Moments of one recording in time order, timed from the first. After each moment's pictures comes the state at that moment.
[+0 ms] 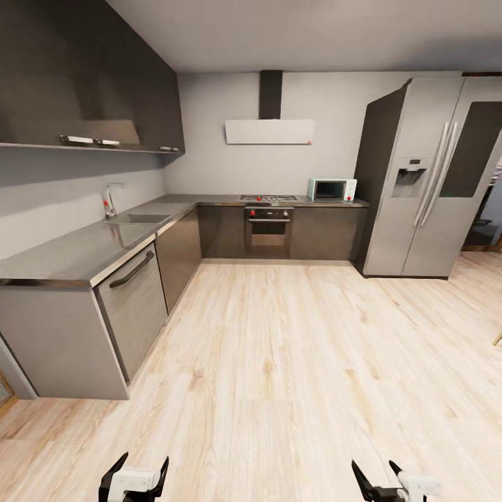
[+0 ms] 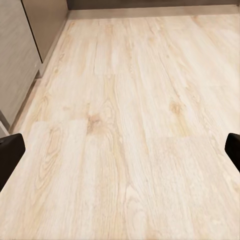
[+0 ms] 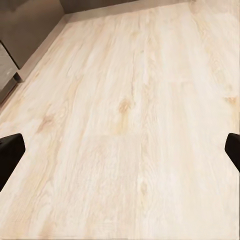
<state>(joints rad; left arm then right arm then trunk) 0.18 0.05 0.00 -1.27 0.00 -0.19 -0.07 0.15 -0.05 -0.27 -1.19 -0.15 -0.15 0.45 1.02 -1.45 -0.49</state>
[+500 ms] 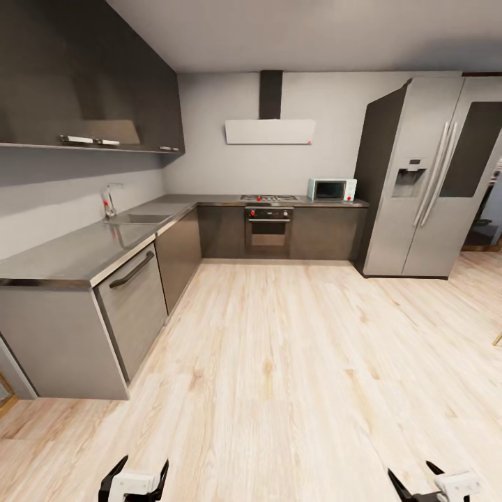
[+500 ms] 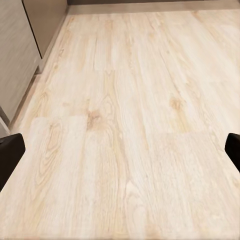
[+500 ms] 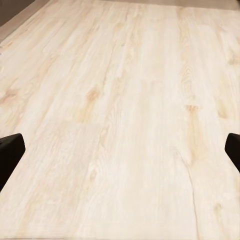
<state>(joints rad) 0.18 0.05 0.00 -1.25 0.00 -0.19 -0.07 0.15 -0.20 -0.34 -1.17 -0.06 -0.18 0.49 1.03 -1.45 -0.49</state>
